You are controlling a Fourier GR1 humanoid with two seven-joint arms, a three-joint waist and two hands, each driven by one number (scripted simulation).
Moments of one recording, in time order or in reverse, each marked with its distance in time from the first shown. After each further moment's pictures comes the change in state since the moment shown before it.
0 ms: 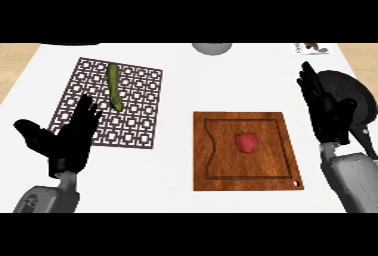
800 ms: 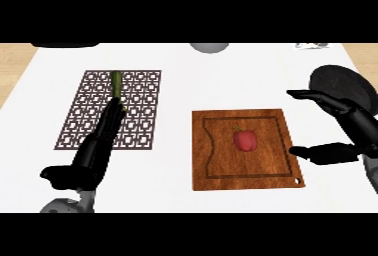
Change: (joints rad) left arm 0.055 -0.018 -0.168 -0.092 -0.181 -0.122 -0.265; right arm 0.068 -0.240 0.028 -0.104 0.085 0.403 -0.405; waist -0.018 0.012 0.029
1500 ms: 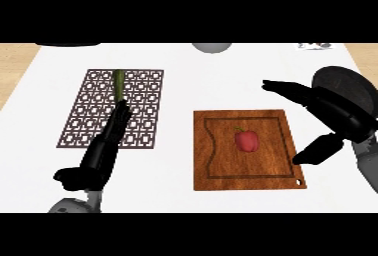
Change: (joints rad) left arm -0.003 -0.040 -0.002 0.045 -0.046 -0.031 -0.039; right arm -0.174 -0.063 0.154 -0.062 0.312 0.134 0.260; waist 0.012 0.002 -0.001
